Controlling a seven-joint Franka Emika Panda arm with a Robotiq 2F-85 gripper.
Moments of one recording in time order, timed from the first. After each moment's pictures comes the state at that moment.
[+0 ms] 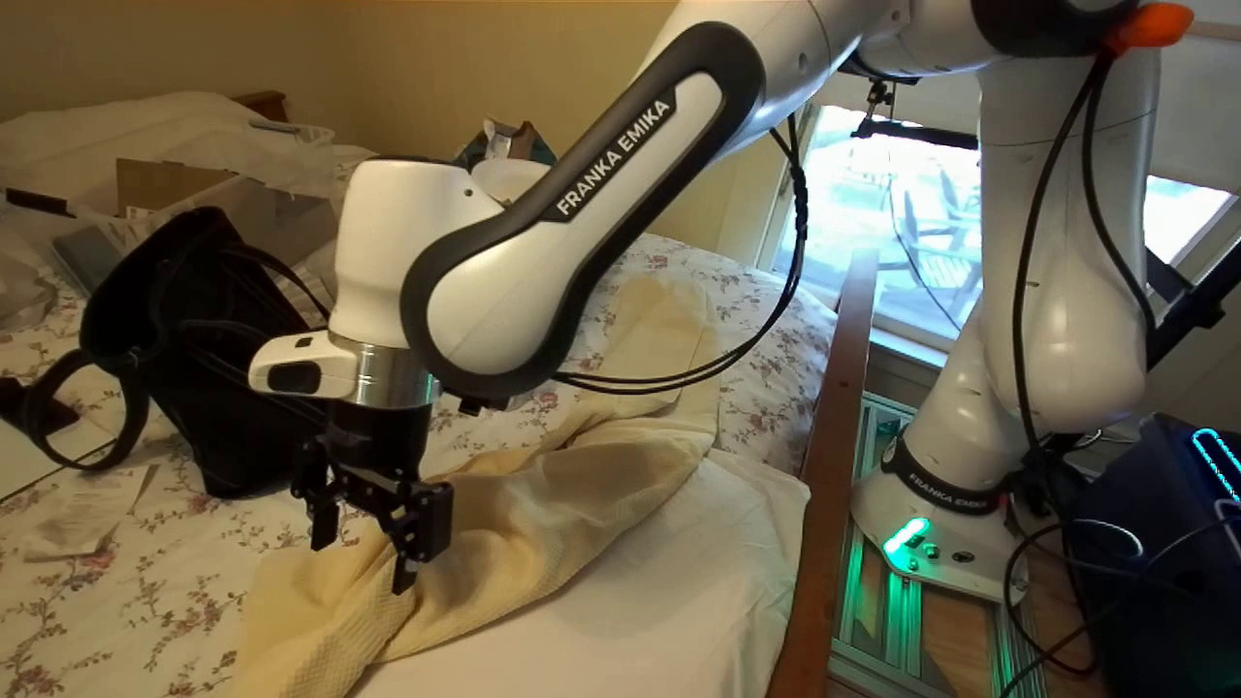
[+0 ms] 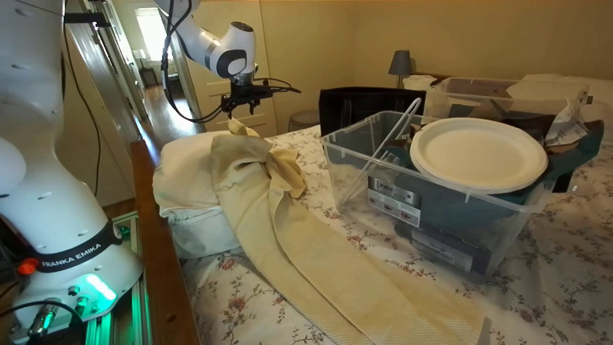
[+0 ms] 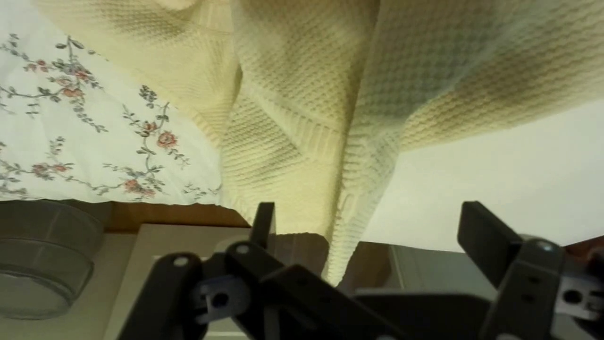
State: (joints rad) arm -0.04 0.47 0.71 -2.00 0.19 2.59 -1.16
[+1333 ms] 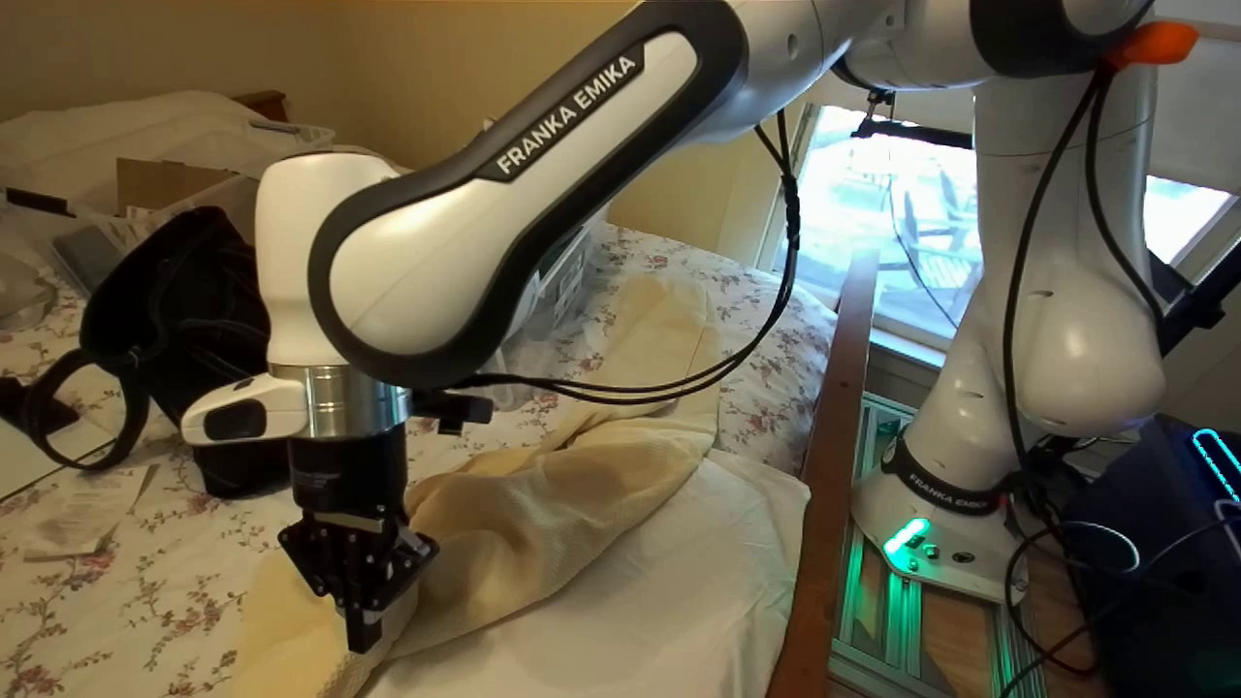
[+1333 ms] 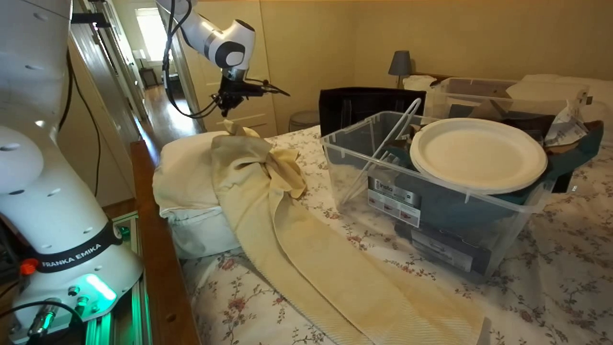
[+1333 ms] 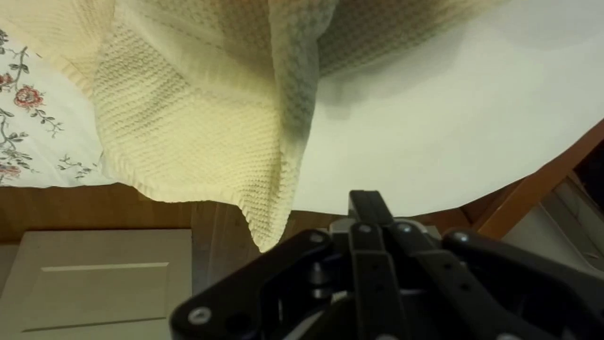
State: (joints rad) arm 0.11 0.49 0.62 -1.86 0.30 2.30 -1.23
